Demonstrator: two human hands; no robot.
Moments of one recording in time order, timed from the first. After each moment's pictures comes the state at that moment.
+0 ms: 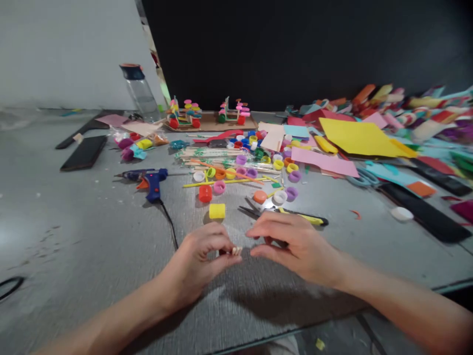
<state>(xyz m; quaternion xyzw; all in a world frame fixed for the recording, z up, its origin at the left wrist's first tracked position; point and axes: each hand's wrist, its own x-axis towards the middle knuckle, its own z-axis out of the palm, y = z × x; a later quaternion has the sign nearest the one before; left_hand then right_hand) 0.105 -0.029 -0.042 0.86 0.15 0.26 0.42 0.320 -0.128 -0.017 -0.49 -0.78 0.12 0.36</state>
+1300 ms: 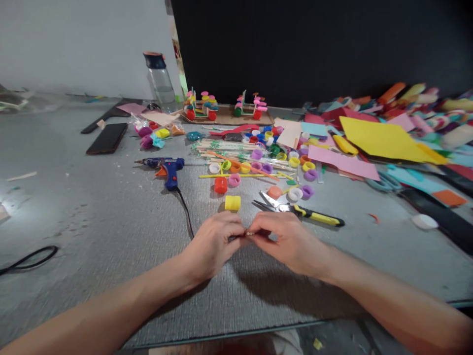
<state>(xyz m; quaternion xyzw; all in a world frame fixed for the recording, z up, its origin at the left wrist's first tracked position) 0.106 -0.022 -0.059 0.90 0.16 0.22 0.34 0.290 -0.109 -0.033 -0.52 -0.76 0.18 0.33</state>
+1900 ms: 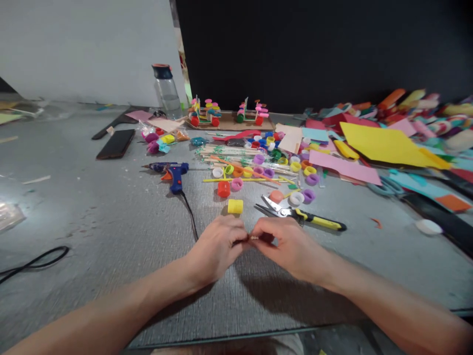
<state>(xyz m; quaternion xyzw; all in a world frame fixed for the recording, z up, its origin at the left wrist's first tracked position) 0.106 -0.024 -0.051 0.93 0.16 0.19 0.28 0.285 -0.111 -0.031 -0.57 -0.73 0.21 0.31</state>
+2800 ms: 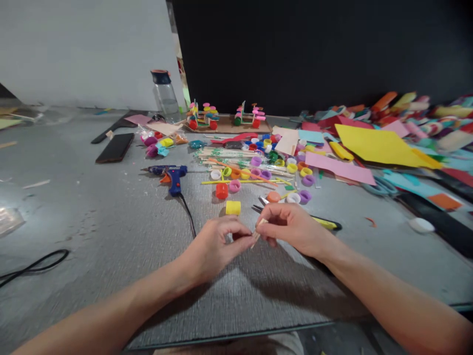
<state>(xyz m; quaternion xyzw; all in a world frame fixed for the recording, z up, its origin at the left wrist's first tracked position) 0.107 -0.027 -0.034 0.82 0.21 0.23 0.48 0.303 -0.101 -0.019 -0.56 -0.51 0.52 0.39</state>
